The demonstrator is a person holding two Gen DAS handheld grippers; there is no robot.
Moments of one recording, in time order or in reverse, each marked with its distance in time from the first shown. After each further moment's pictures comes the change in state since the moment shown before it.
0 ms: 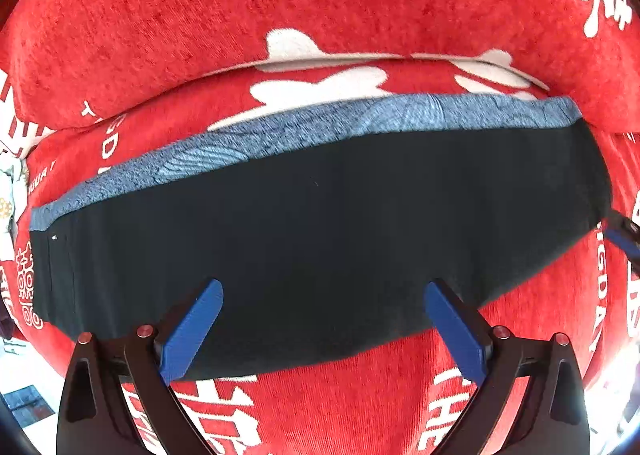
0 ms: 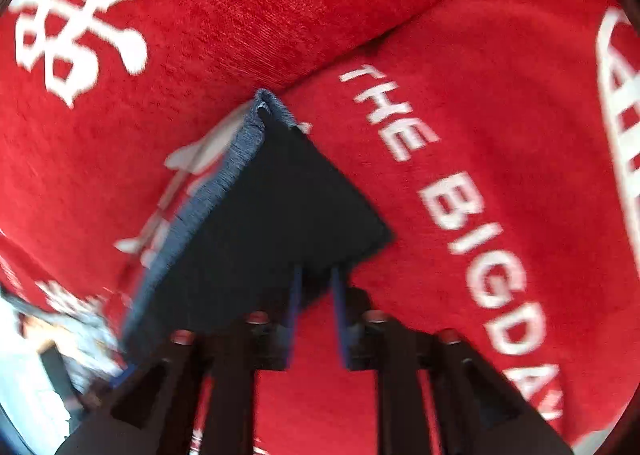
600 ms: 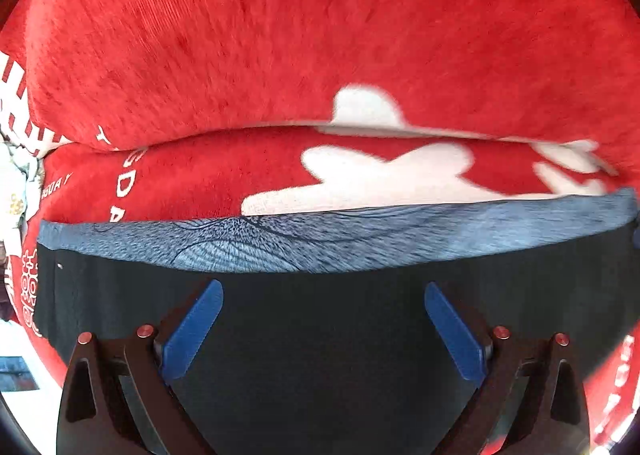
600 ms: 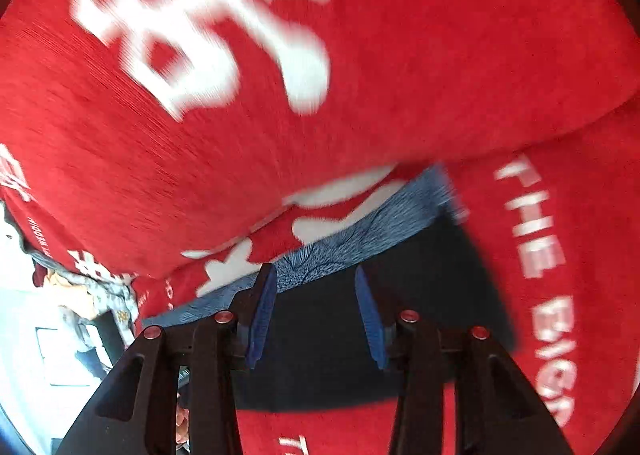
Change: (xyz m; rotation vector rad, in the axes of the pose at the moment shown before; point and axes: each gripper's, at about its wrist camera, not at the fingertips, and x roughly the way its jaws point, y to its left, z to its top) left arm 0.048 0.031 0.054 -0.117 -0.098 0.110; right arm 0.058 0.089 0.054 -0.183 0.070 0.105
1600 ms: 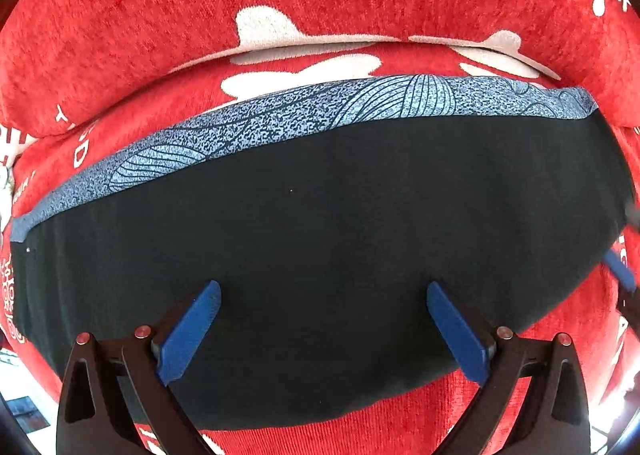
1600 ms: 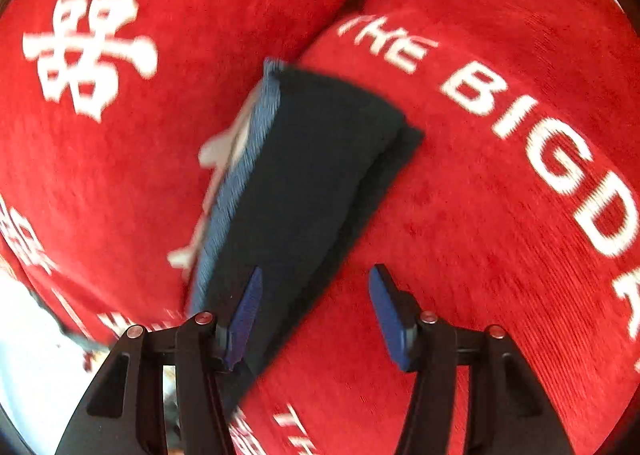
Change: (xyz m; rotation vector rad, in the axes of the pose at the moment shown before) left arm -0.017 -0.032 -0.069 0.141 0.023 -0.120; right arm -0.041 -0.118 -0.124 0.424 -0.256 0.214
